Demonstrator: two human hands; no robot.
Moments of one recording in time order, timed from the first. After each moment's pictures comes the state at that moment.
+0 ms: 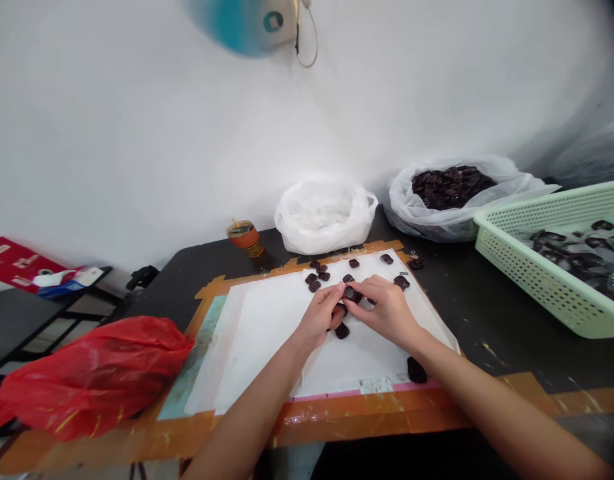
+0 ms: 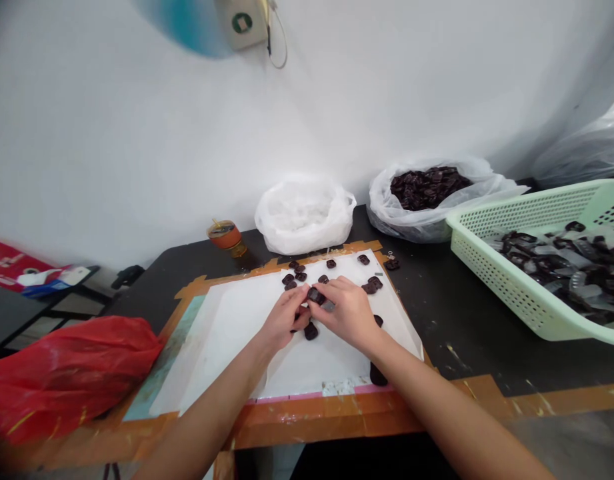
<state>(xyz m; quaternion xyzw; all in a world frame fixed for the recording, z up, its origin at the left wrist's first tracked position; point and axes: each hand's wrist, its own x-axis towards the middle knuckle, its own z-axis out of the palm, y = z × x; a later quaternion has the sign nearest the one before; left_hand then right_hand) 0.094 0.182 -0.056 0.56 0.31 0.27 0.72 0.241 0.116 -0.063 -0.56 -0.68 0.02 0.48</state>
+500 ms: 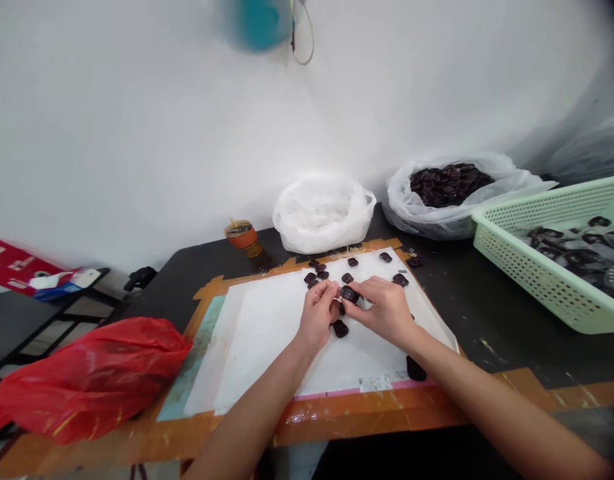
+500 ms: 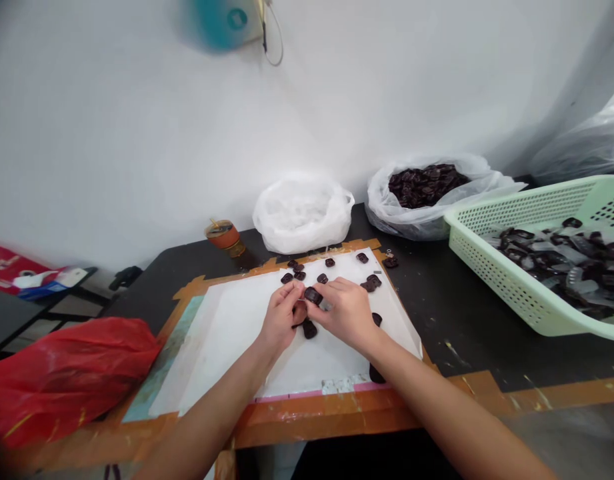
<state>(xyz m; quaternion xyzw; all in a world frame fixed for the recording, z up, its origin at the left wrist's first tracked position) 0.104 0.173 -0.061 0.51 0.32 0.38 0.70 0.236 0.115 -0.066 -0.56 -0.66 -0.05 0.50</state>
